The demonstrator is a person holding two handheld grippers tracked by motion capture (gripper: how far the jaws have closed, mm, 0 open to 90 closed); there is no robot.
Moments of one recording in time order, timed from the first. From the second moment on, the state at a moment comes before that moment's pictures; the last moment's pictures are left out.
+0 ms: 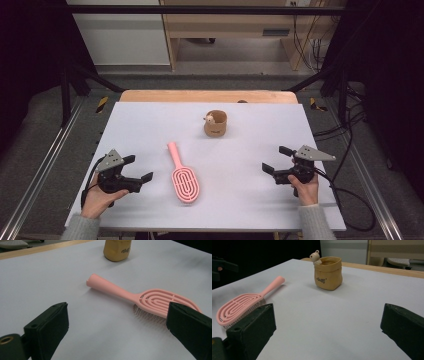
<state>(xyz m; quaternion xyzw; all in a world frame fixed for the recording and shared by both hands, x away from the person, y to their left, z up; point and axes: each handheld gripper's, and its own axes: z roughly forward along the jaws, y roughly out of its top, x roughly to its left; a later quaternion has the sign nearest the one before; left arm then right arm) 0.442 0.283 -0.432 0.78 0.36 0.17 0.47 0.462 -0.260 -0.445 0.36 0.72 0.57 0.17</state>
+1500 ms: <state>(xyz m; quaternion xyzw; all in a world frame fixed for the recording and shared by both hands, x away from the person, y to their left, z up) 0.434 0.249 -0.435 0.84 0.35 0.10 0.41 0.462 -0.259 -0.445 0.36 0.72 0.57 0.17</state>
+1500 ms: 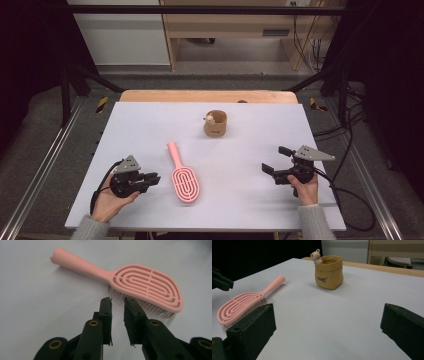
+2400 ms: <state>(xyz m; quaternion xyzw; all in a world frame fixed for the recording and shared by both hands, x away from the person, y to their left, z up) 0.424 0.211 -0.444 0.87 0.30 0.07 0.39 0.462 -0.259 -0.446 0.36 0.72 0.57 0.17</state>
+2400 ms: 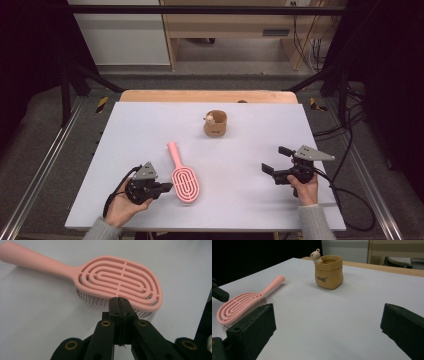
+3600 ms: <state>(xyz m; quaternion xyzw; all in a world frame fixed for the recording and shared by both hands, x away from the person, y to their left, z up) 0.421 0.175 -0.452 0.87 0.29 0.09 0.40 0.463 -0.258 -0.446 0.36 0.72 0.57 0.17</state>
